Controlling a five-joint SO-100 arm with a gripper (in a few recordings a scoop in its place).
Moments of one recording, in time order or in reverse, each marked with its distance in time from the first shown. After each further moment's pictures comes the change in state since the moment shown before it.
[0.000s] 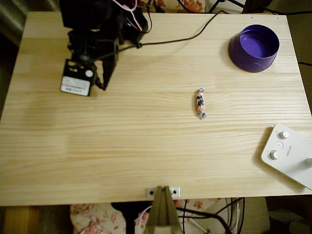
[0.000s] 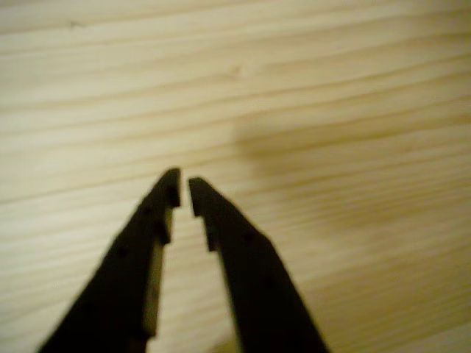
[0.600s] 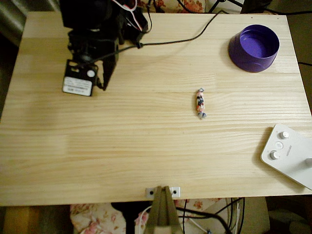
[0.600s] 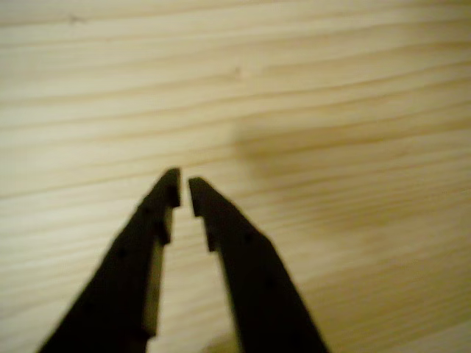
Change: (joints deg) arm 0.3 0.0 0.0 0.0 -2.0
